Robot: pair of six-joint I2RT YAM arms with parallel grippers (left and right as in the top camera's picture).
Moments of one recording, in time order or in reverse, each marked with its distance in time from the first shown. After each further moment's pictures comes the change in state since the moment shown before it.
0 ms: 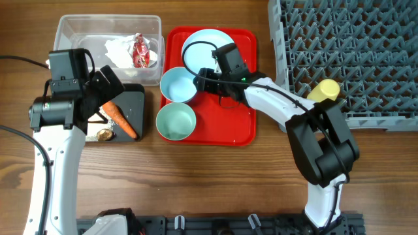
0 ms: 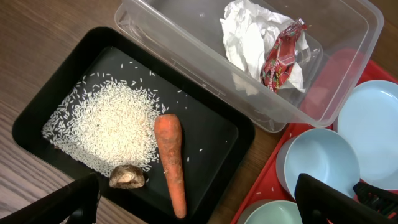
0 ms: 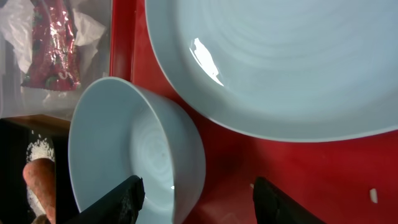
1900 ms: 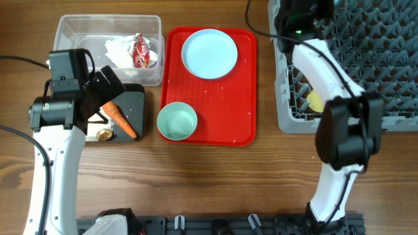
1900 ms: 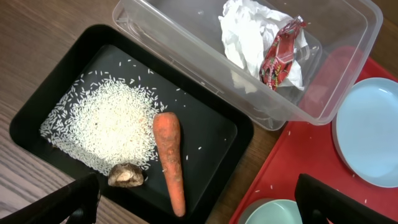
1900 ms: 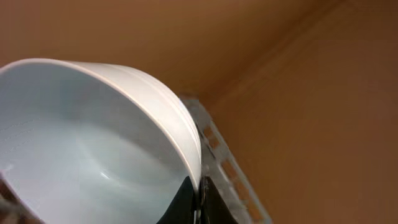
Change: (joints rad) left arm 0.000 0.000 0.000 -0.003 0.007 0.000; right arm -0.332 0.072 0.352 0.320 1.378 -1.241
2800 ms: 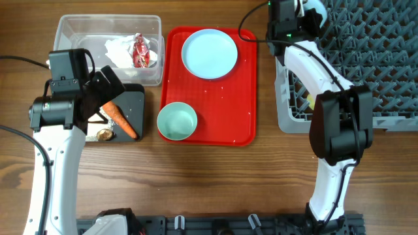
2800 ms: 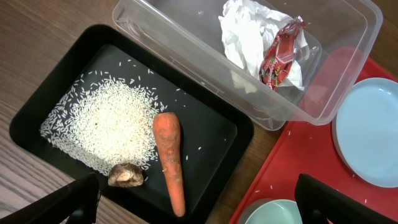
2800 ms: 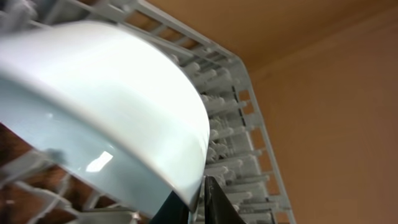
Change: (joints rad) left arm 0.000 0.000 0.000 0.000 0.000 0.000; right arm 0.032 0.036 -0.002 -0.340 -0.068 0.159
